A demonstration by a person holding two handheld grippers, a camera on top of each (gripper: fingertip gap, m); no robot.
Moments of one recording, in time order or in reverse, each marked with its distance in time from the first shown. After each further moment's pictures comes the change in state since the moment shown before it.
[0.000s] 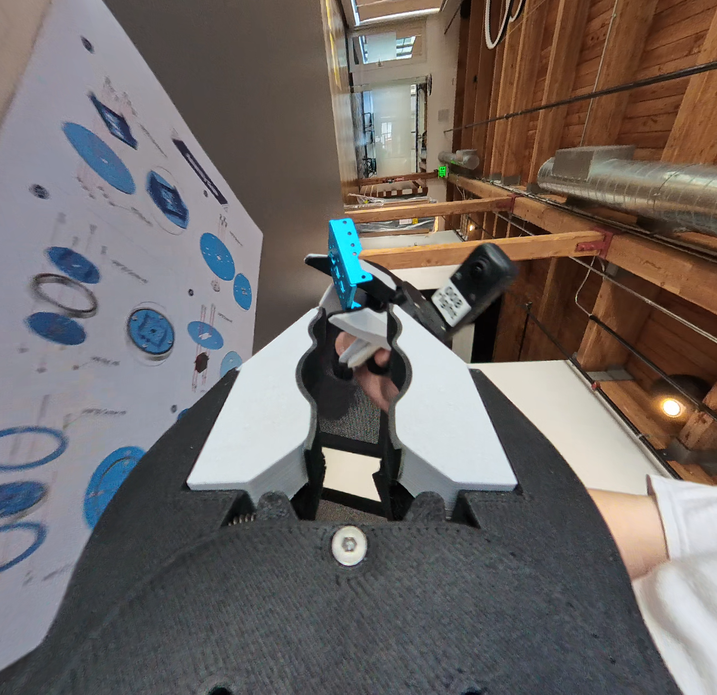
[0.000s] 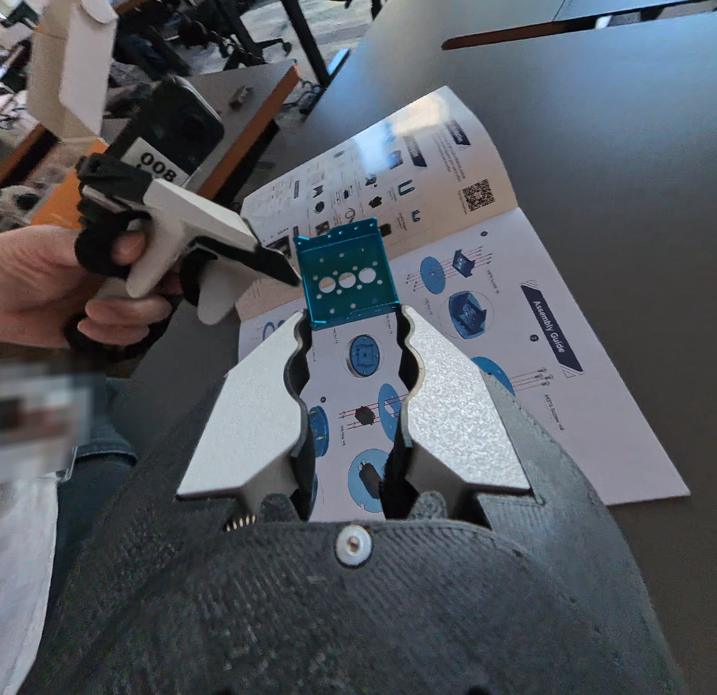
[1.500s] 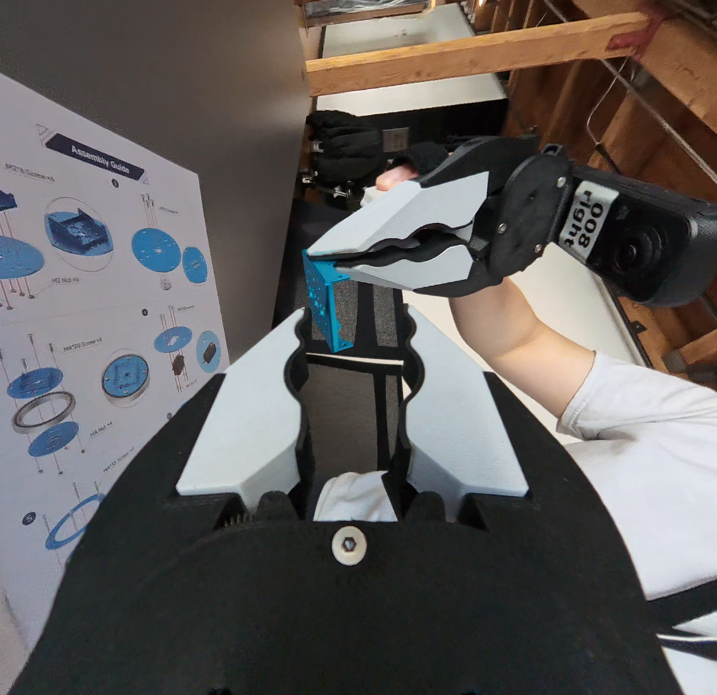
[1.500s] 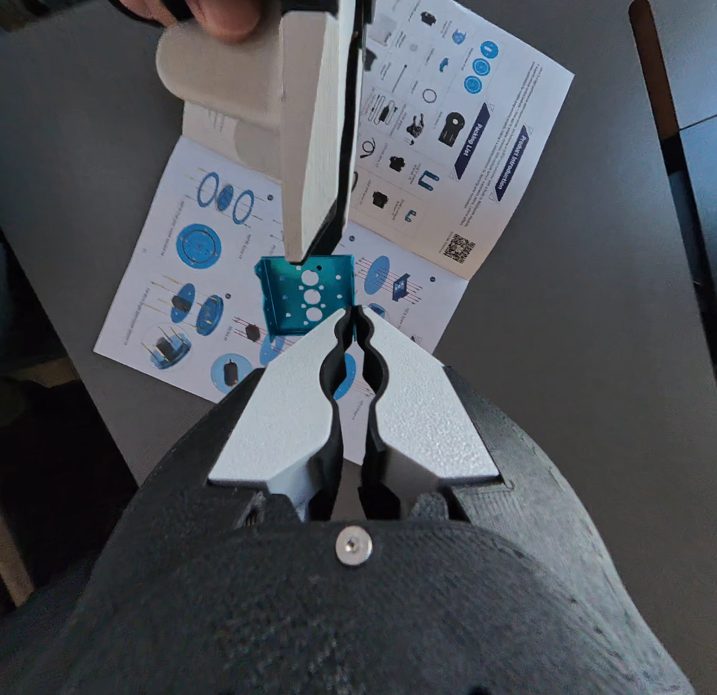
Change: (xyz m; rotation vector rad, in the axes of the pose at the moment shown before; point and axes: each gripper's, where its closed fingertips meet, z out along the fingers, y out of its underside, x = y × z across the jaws) left arm 0.030 -0.031 0.013 -0.496 0.069 0.027; right arm 0.009 -0.052 0.008 -0.617 -0.086 -0.766
